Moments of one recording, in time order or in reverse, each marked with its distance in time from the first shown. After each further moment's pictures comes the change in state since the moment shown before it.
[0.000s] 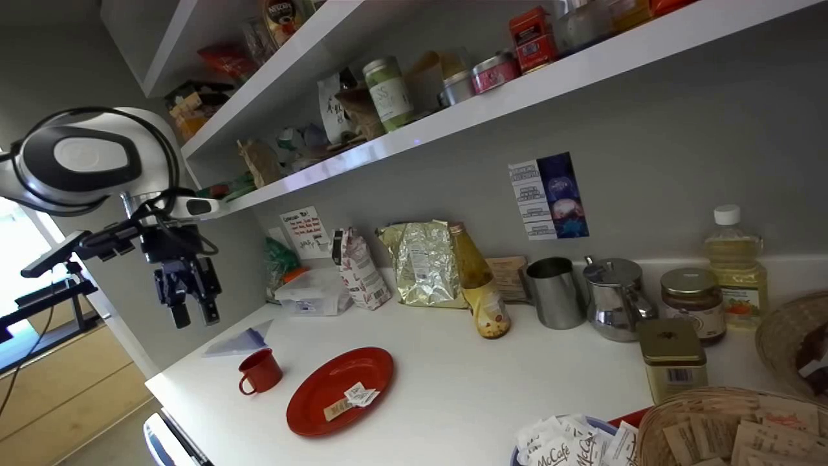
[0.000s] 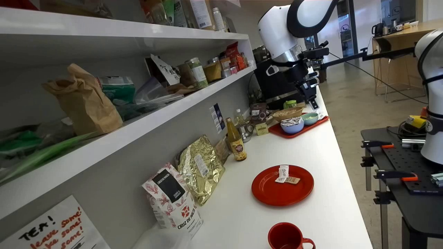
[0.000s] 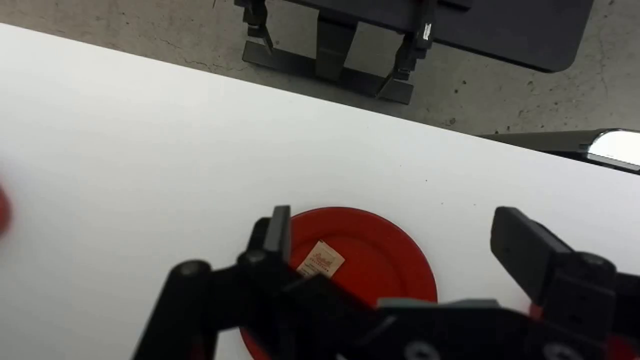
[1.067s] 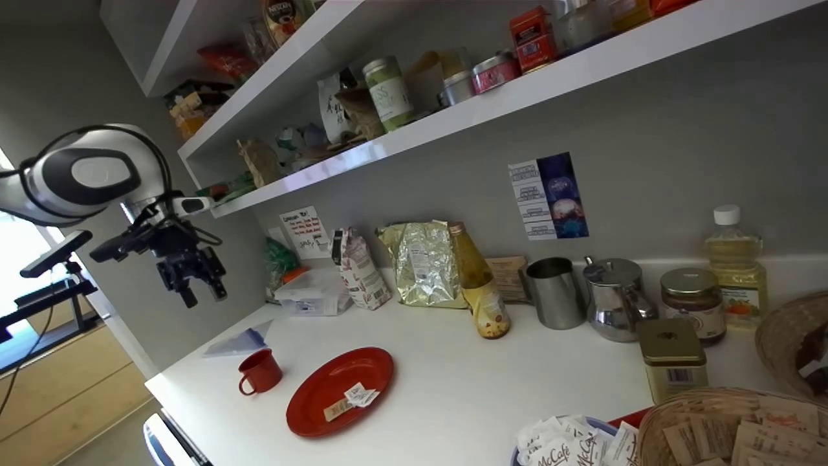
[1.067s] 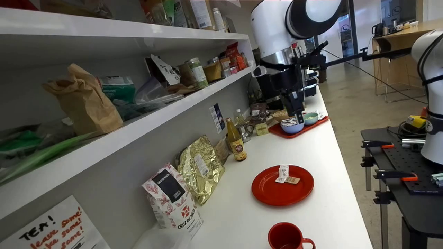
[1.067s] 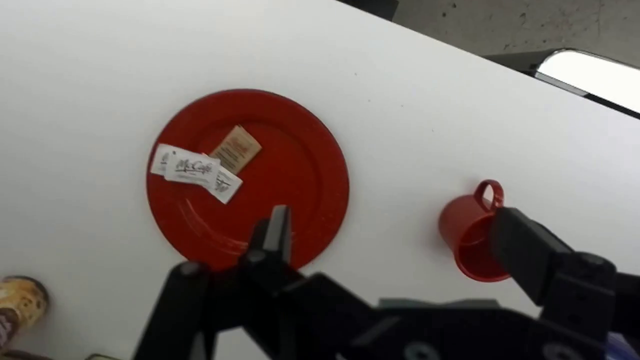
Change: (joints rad) arm 0.109 0.082 0.115 0.061 0.068 0.211 0.072
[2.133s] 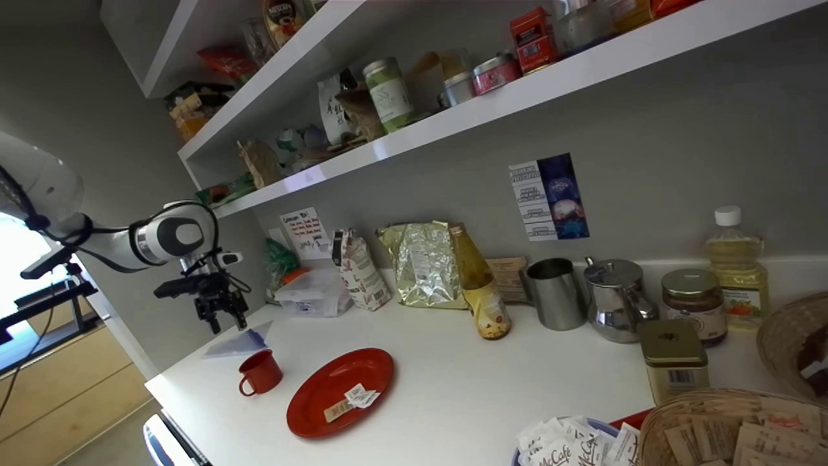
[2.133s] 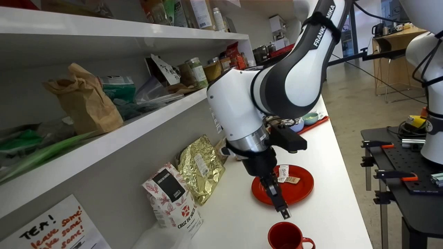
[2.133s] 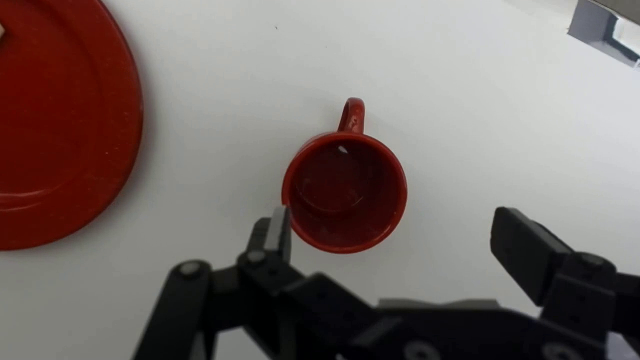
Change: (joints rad) arm 0.200 0.655 0.109 0.471 -0.081 0.097 0.279
